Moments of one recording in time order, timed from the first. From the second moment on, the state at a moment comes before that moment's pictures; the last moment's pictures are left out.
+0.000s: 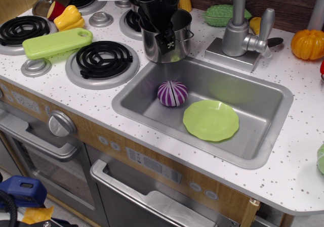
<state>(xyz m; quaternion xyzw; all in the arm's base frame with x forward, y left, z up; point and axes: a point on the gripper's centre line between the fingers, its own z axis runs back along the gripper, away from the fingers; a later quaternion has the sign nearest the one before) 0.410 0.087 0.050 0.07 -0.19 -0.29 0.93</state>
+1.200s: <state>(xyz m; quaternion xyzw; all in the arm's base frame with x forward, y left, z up) 0.375 0.033 0.057 0.09 -0.12 -0.11 0.98</state>
